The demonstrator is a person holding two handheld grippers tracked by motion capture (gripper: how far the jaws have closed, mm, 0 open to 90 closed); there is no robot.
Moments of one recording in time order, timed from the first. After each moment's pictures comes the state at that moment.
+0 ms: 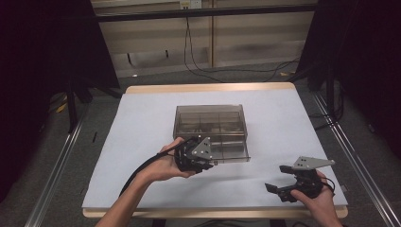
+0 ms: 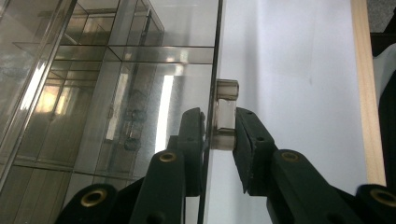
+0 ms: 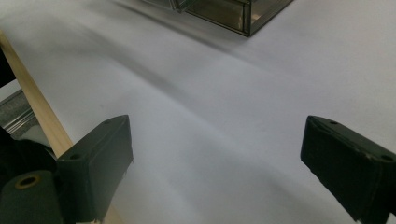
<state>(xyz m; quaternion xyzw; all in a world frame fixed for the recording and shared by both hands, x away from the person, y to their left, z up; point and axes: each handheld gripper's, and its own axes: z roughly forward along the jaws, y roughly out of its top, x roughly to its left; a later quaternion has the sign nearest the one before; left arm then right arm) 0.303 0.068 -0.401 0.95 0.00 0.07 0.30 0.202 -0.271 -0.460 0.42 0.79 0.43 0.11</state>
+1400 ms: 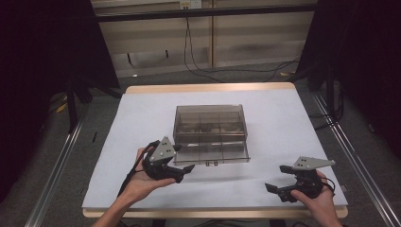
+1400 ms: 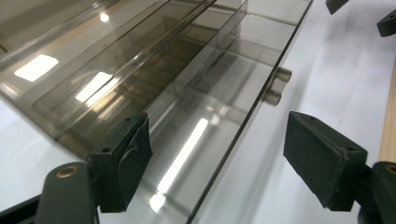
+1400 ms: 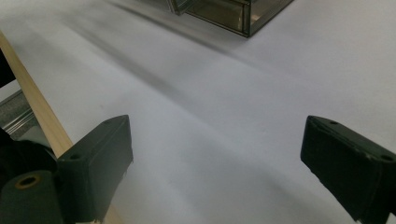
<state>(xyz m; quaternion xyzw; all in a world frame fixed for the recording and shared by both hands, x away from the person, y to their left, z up) 0.277 0.153 -0.403 0.86 0.20 0.15 0.44 0.202 -0.271 -0.460 0.42 0.79 0.43 0.11</state>
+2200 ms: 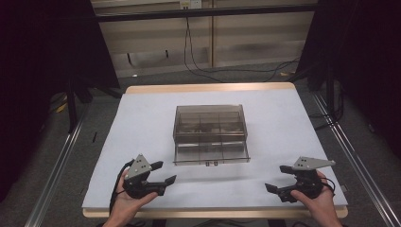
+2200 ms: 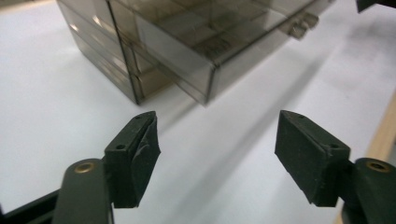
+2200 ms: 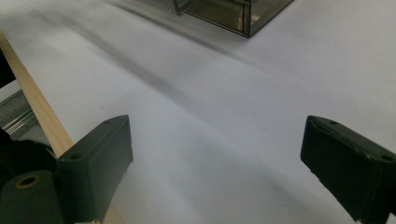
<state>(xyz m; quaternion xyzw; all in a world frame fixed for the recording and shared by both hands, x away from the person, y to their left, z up) 0.244 0.203 -0.445 0.83 0.29 0.13 0.45 0.201 -0.271 -0.459 0.42 0.79 0.43 0.11</state>
